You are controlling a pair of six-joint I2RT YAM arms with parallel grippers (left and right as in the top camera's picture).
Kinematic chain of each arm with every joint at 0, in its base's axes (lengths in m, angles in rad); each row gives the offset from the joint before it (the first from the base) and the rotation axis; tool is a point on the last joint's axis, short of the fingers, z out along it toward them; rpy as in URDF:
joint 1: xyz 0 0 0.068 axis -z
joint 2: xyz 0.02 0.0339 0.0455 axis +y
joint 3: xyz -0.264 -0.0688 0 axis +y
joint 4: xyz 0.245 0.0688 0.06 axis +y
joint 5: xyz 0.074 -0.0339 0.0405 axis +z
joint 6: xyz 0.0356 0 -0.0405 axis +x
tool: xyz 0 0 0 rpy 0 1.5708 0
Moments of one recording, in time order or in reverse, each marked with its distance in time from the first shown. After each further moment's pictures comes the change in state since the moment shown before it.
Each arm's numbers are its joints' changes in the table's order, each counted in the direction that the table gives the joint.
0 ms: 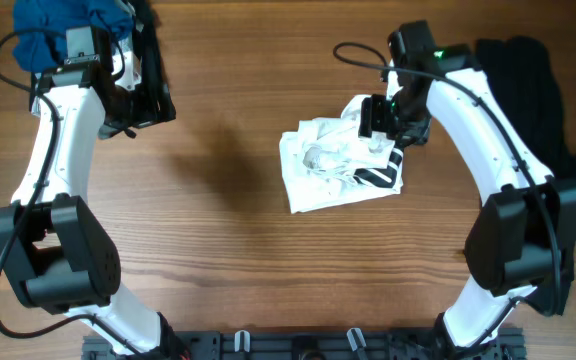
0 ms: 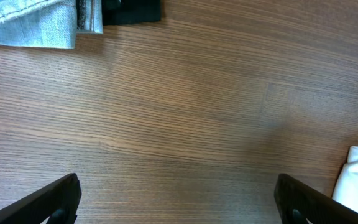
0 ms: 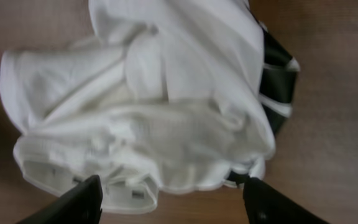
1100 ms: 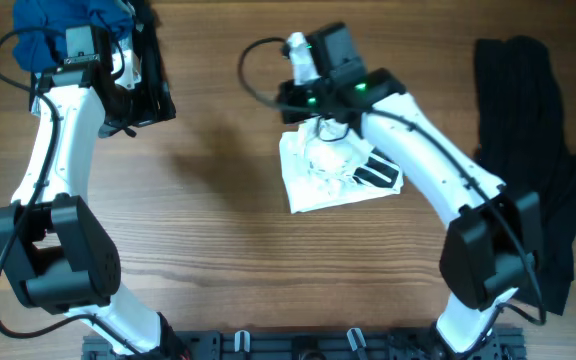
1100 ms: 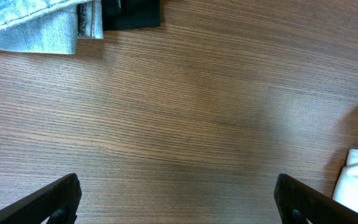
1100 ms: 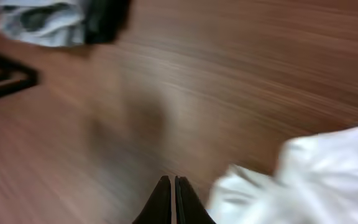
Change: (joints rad) left arm 0.000 0.000 0.000 -0.011 0.000 0.000; right arm -0.299 0.000 0.005 -0.572 0.174 -0.063
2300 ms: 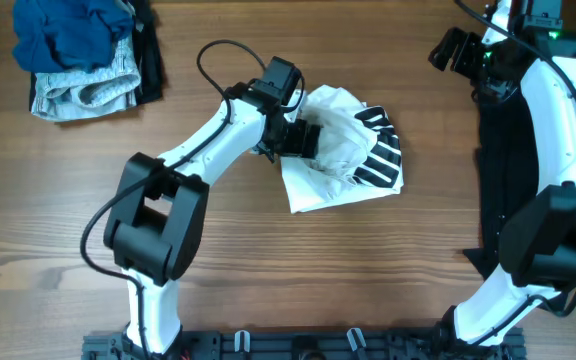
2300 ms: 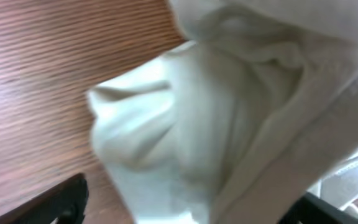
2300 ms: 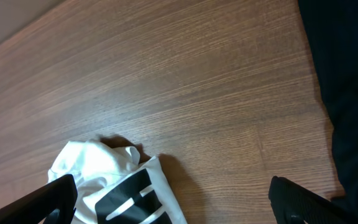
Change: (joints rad) left arm 0.615 0.214 0.000 -0.165 -0.084 -0.188; right arm 0.652 0.006 -0.165 0.360 -0.060 0.023
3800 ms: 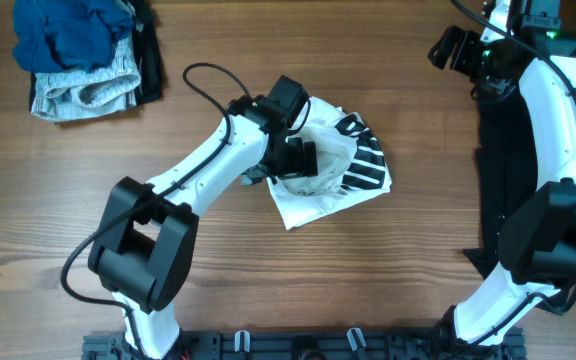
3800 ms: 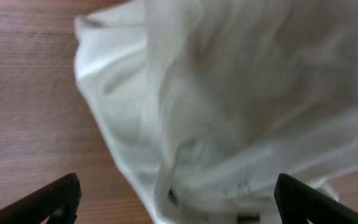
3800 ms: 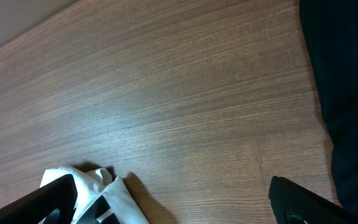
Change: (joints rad) left arm 0.066 -0.130 0.111 0.129 0.091 -0.328; right arm 0.000 0.012 0.000 -0.043 0.000 -0.031
